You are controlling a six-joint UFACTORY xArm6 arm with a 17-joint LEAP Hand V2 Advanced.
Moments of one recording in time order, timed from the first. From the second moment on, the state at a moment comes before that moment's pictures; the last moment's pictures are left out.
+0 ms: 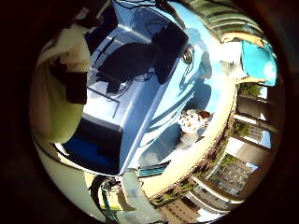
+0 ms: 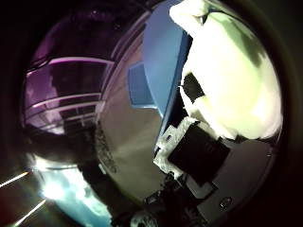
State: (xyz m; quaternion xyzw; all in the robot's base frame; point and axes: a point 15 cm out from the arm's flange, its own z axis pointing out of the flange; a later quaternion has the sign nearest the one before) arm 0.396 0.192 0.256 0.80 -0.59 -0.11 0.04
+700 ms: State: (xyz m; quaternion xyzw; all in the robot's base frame) arm 0.410 0.104 0.342 0.79 -0.60 -0.11 0.00
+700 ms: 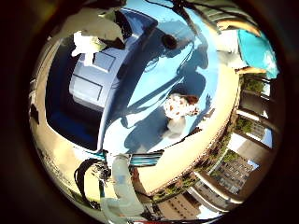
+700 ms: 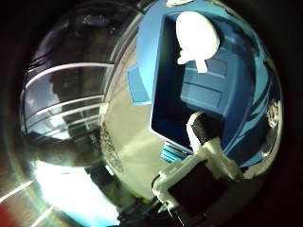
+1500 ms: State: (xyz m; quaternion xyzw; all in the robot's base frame) arm 0.346 -0.163 0.392 0.74 -0.66 -0.10 0.08
